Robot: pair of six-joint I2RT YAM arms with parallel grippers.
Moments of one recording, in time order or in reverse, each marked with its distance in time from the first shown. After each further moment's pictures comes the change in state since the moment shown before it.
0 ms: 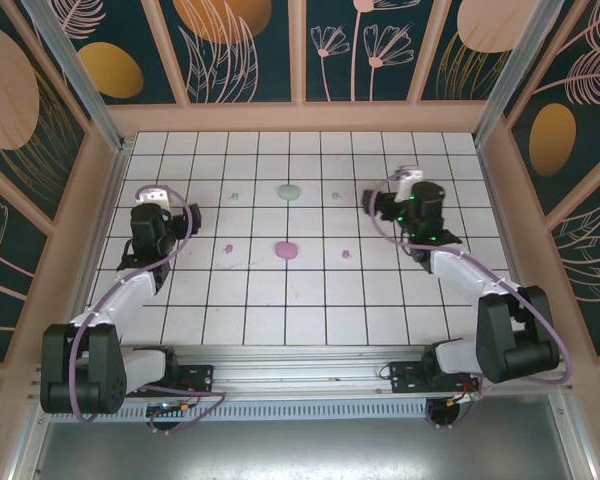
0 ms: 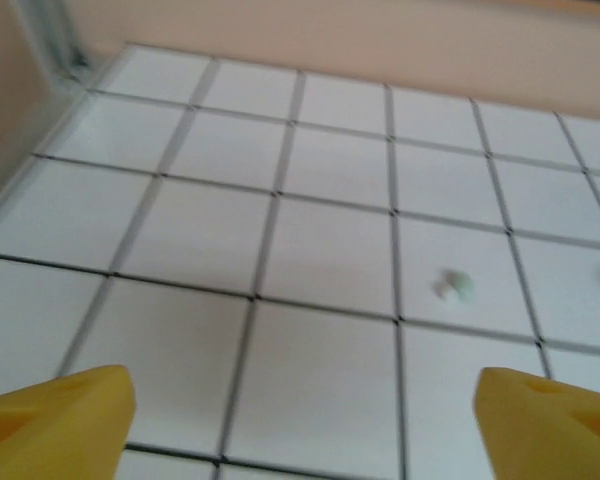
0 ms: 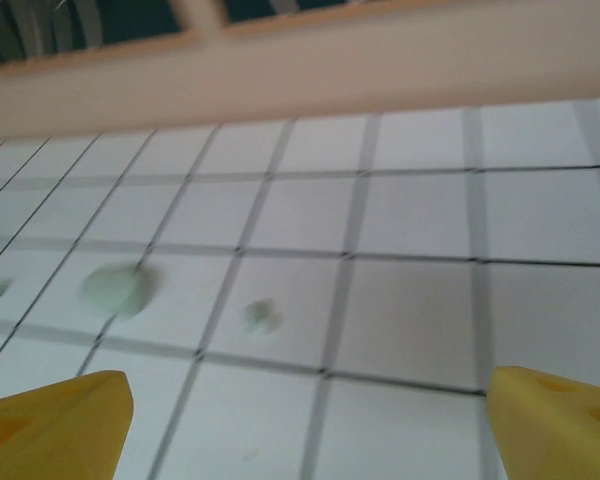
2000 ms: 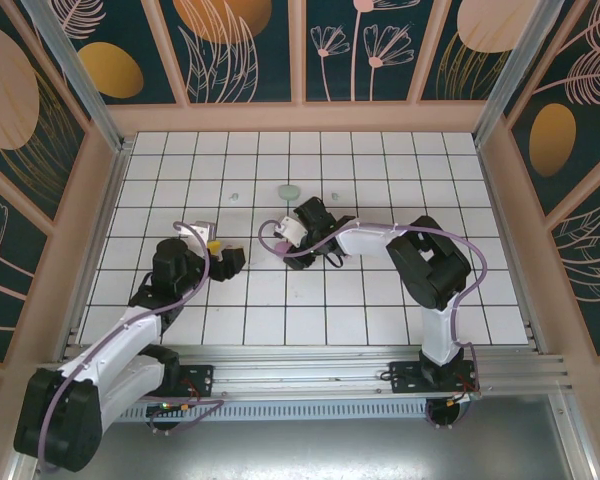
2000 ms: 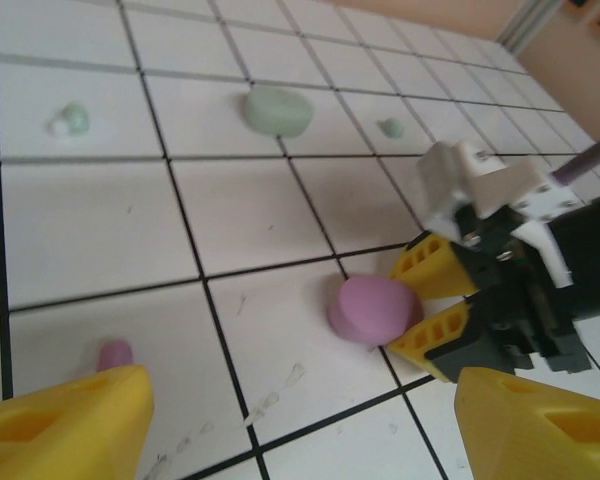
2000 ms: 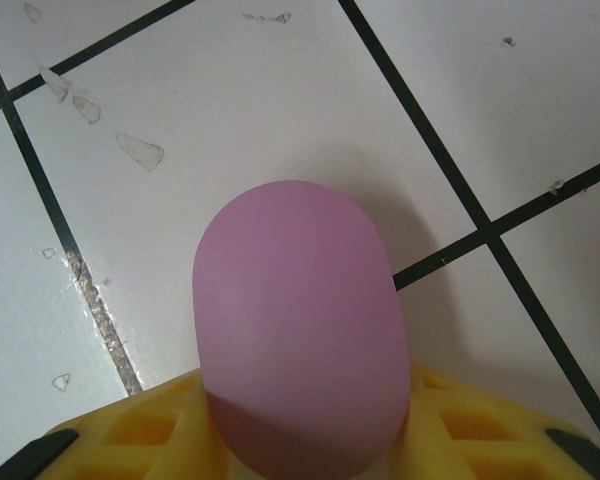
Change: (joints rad) left arm -0.278 -0.282 -0.232 -0.010 0.312 -0.093; right arm 0.474 0.615 0.467 -0.474 -0.123 -0.471
